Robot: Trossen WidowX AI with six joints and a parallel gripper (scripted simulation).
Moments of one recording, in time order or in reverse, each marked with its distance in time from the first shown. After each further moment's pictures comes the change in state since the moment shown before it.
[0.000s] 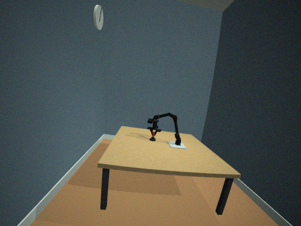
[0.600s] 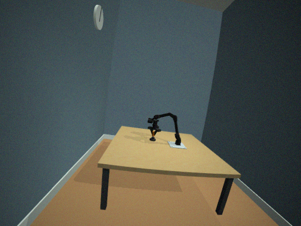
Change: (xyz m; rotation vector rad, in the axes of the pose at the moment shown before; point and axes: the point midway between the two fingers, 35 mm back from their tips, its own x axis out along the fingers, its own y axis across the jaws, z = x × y) arm -0.004 0.001 -0.001 0.160 0.001 0.006
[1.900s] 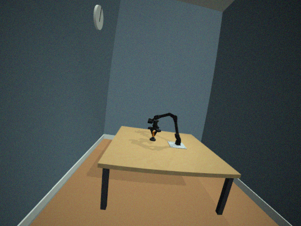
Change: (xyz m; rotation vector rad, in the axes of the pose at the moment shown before) arm 0.005 -0.002 0.001 0.033 0.000 0.001
